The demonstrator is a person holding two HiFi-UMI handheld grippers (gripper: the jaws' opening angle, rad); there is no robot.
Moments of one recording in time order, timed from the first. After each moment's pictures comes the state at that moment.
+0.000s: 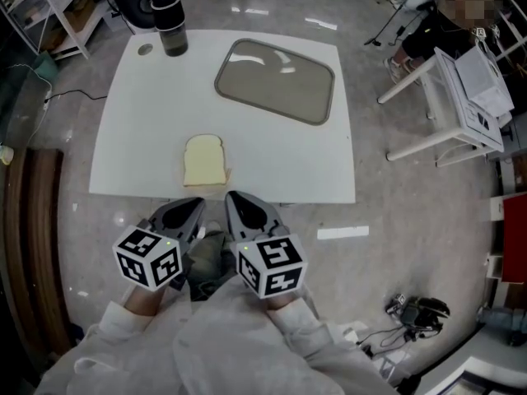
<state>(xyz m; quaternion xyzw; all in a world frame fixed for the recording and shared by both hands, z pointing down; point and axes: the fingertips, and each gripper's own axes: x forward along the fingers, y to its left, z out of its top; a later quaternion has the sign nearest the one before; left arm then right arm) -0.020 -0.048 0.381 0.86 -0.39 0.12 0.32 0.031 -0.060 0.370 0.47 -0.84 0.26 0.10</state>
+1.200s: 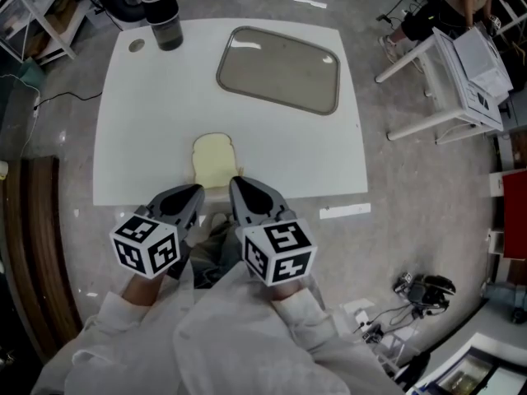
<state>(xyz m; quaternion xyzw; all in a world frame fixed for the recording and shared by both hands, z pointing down) -0.058 -0.094 0.400 0.86 -0.35 0.14 0.33 0.004 -0.102 0.383 0.49 -0.81 0.29 0.11</state>
